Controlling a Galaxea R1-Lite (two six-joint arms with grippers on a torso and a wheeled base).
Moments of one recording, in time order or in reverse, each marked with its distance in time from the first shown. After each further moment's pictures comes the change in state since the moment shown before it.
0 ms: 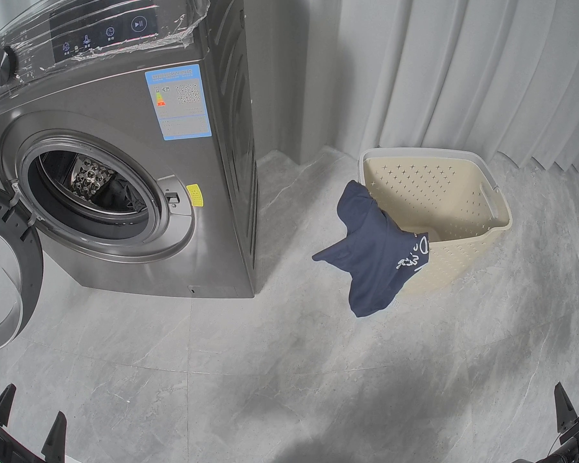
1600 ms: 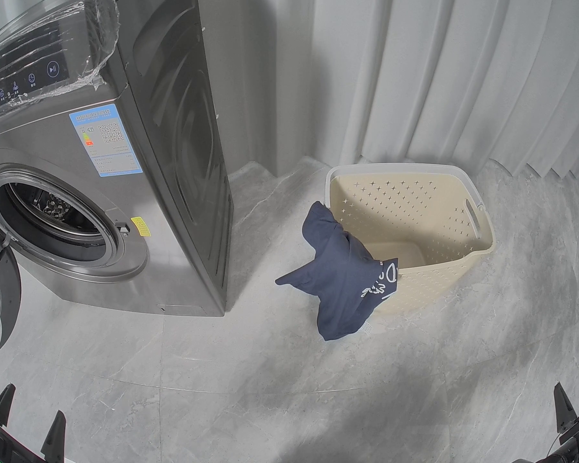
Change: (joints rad) left arm 0.002 0.003 0.000 0.000 0.007 0.001; right arm 0.000 0.002 0.000 0.000 0.000 0.000
